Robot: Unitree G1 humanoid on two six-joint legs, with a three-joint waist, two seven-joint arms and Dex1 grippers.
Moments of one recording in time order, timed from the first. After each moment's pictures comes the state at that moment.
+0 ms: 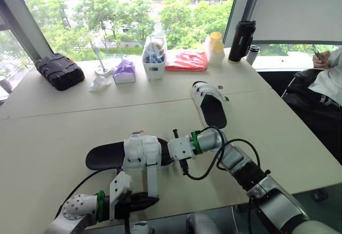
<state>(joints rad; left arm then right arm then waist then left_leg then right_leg) 0.32 0.63 -0.16 -0.34 -0.38 0.14 -1.04 -0.64 -0.35 0.51 0.33 -0.14 -0.29 1.15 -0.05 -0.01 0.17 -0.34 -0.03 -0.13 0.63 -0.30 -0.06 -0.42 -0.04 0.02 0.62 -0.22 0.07</state>
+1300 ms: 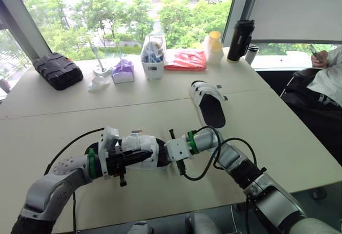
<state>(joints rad) -0.06 0.66 0.05 -0.34 -0.80 0.62 -0.91 -0.67 -0.33 0.53 0.38 -0.14 -0.33 1.13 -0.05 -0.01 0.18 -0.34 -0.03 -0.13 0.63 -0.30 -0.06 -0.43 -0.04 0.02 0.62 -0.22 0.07</state>
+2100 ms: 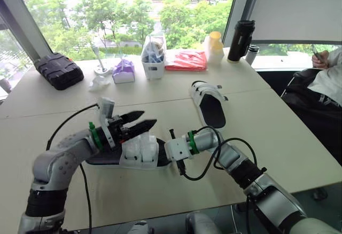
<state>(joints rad) -0.39 0.54 0.20 -0.21 -0.94 0.82 -0.67 -0.67 -0.33 0.54 0.38 -0.14 -0.33 1.12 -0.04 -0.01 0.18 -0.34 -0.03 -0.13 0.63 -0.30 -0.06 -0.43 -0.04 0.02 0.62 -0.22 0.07</state>
